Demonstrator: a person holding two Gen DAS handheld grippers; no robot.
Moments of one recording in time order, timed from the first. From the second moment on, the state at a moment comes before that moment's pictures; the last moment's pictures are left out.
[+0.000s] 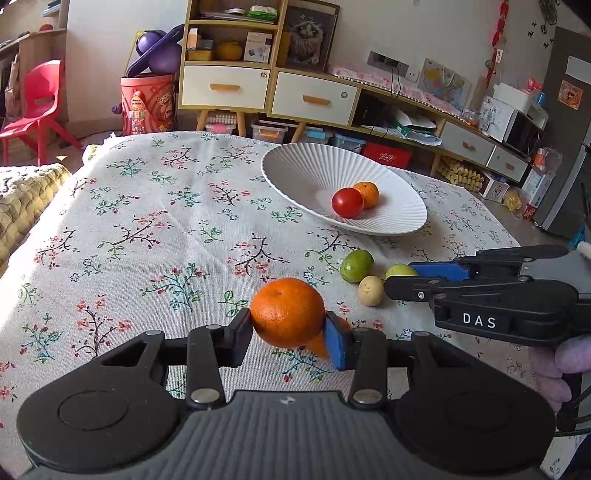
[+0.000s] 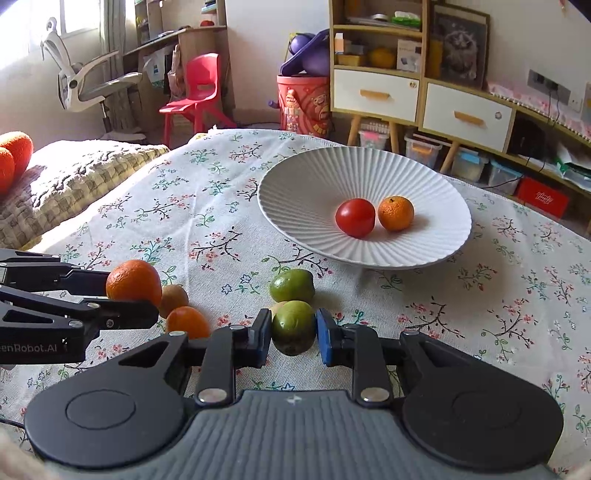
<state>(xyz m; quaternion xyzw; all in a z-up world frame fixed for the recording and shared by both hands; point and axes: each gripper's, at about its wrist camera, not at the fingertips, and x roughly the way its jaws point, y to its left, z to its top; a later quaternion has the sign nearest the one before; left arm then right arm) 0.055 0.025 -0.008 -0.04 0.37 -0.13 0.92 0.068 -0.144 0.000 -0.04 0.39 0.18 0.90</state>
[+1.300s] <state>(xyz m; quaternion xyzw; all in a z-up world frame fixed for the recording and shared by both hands) 0.169 -0.029 -0.001 0.01 0.36 -0.16 0.92 0.144 -0.198 0.006 0.03 0.40 0.11 0.91</state>
